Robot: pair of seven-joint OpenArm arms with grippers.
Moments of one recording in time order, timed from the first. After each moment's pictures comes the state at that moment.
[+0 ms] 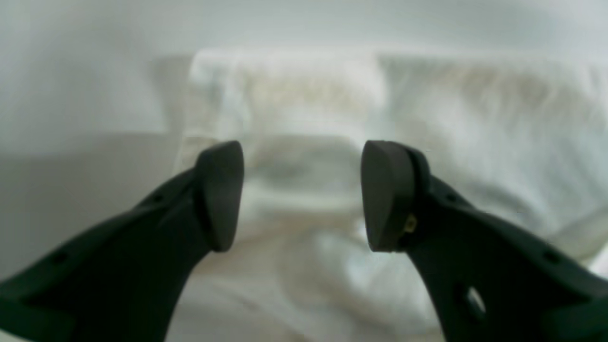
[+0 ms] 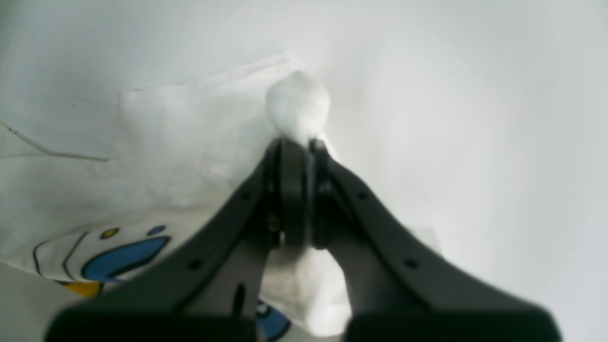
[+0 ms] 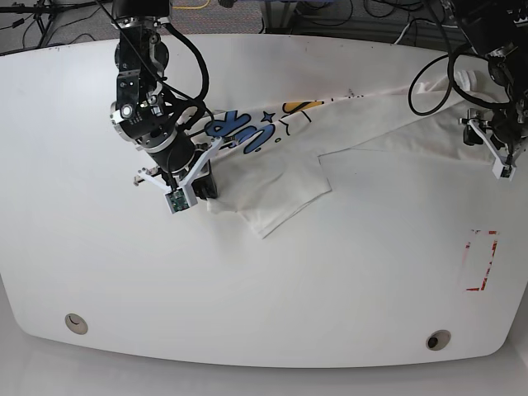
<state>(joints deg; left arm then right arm) 2.2 -21.4 -37.2 82.4 -15.0 -41.9 62.7 -6.9 6.3 -0.1 110.4 14.1 18.1 -48.9</state>
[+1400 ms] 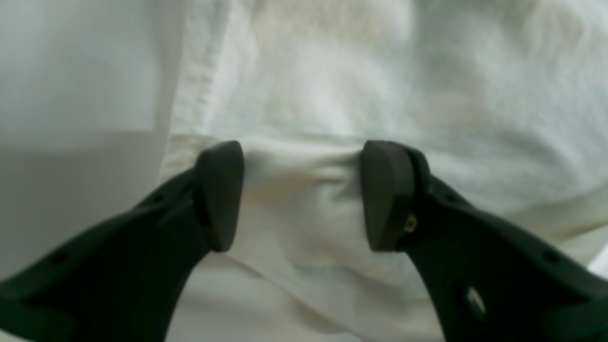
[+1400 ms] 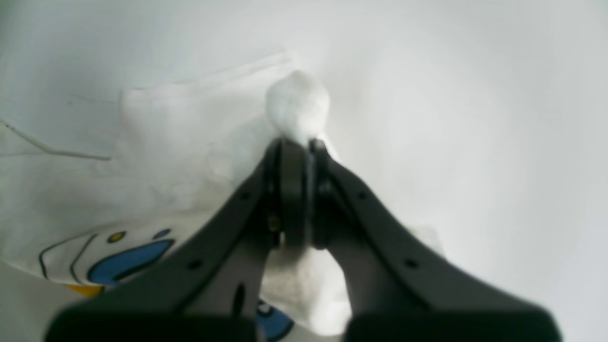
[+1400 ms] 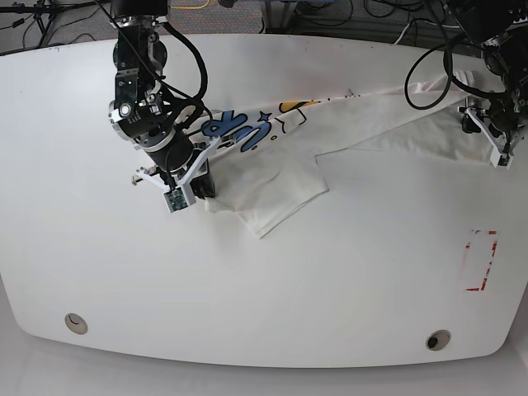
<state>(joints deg) 4.6 -19.4 -38.4 84.0 -13.3 -41.9 63.7 -7.2 6.9 0.1 110.8 14.1 18.1 -48.9</state>
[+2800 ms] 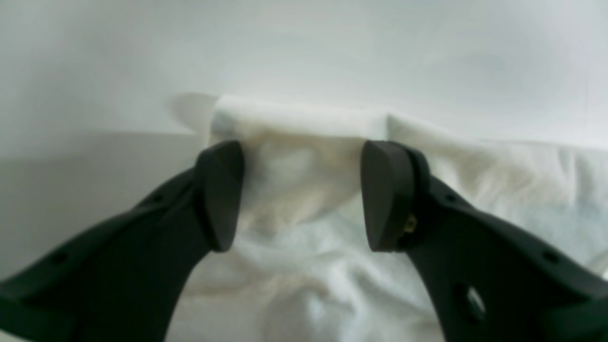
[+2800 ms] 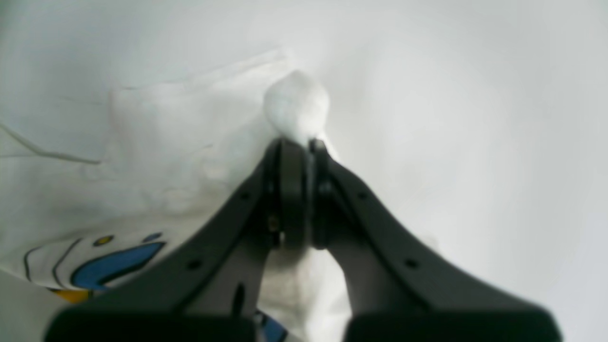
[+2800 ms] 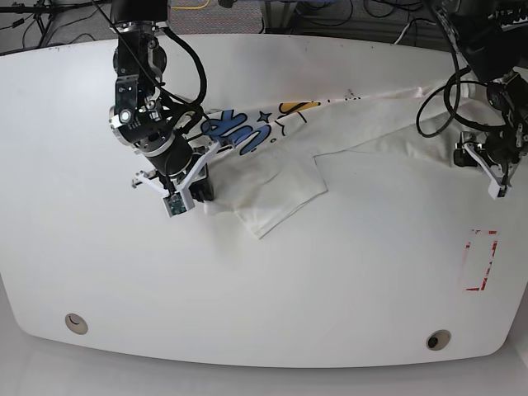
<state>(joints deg) -6.8 -21.7 -35.3 70.9 -15.7 -41.9 61.7 -5.8 7.0 0.4 108.6 14.1 18.0 -48.8</state>
